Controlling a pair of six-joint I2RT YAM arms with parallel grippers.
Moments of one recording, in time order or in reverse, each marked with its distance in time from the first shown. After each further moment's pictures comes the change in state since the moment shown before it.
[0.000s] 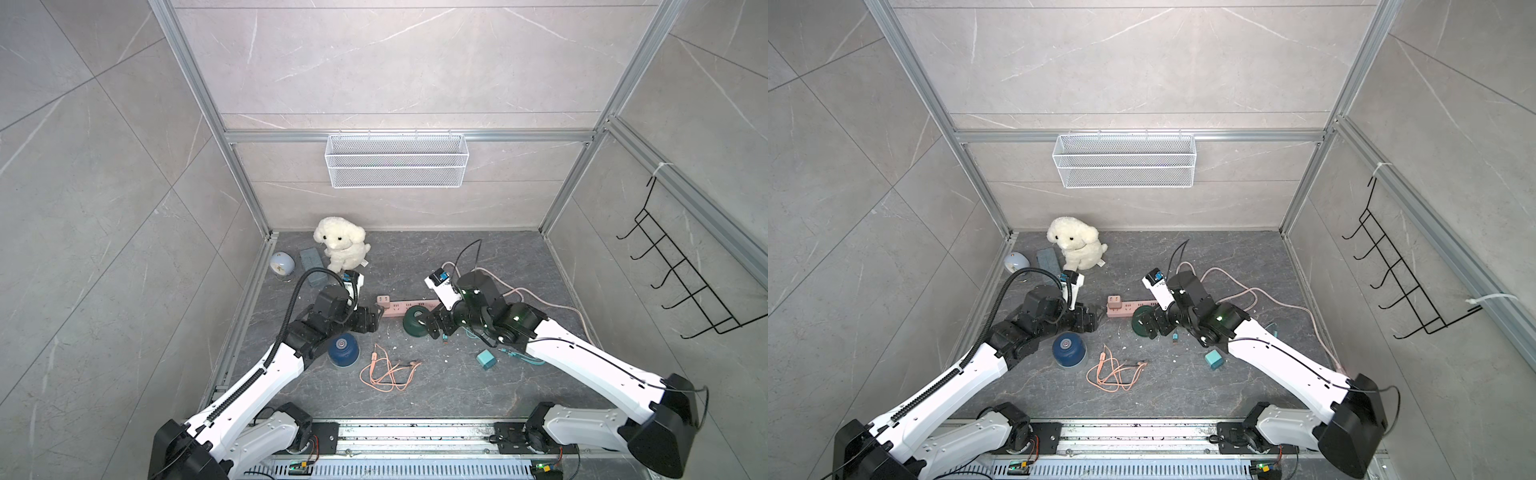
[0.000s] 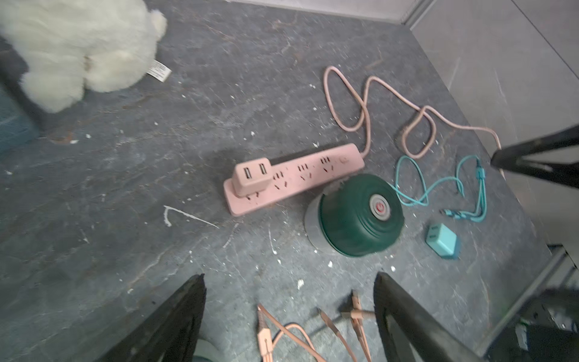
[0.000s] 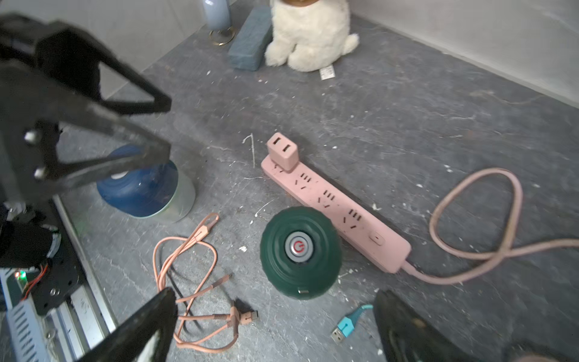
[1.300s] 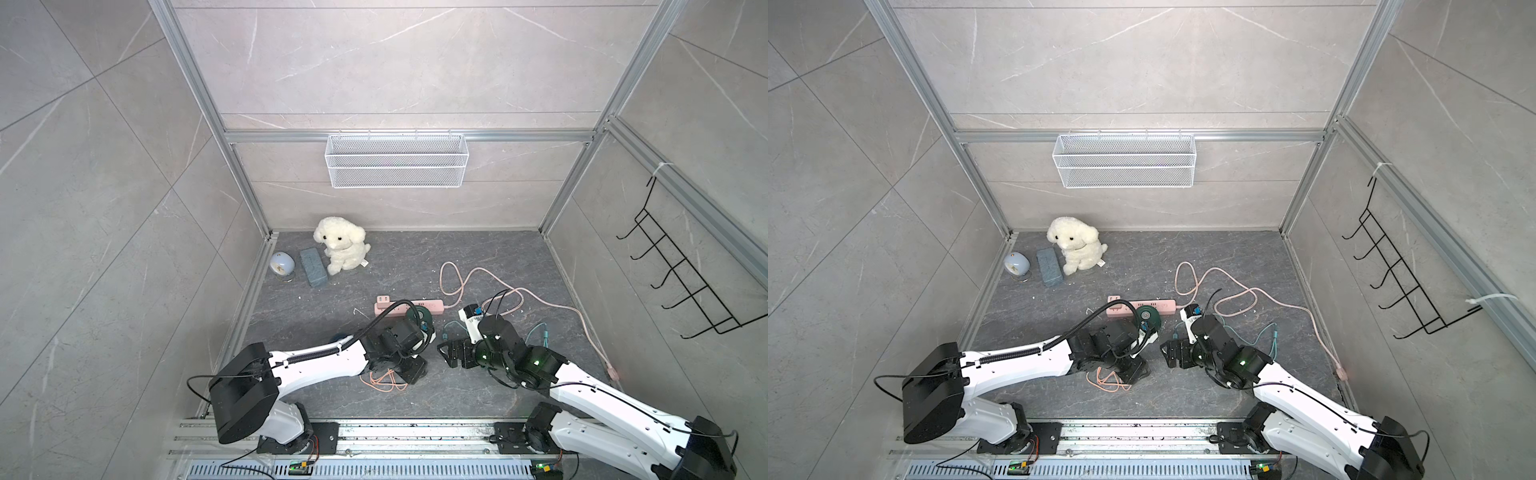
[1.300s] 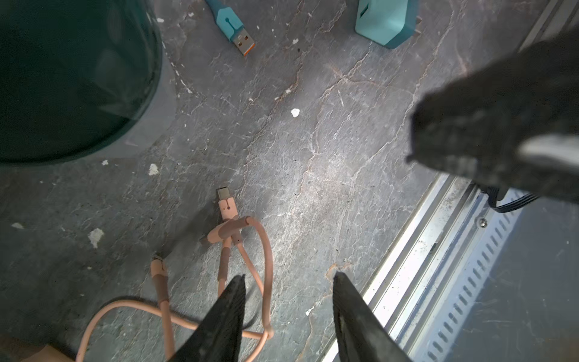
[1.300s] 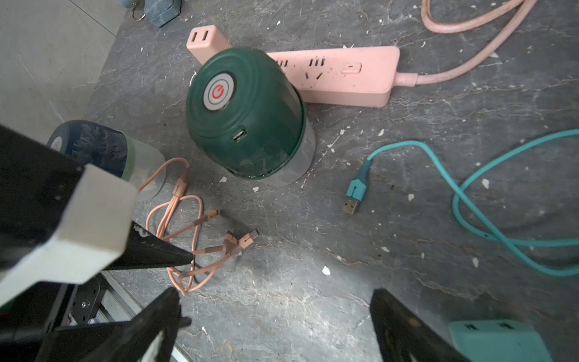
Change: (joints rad) left arm -0.475 0.456 0.102 -0.051 0.099 0.056; right arm 0.001 -0.280 -0.452 0.078 0.005 0.447
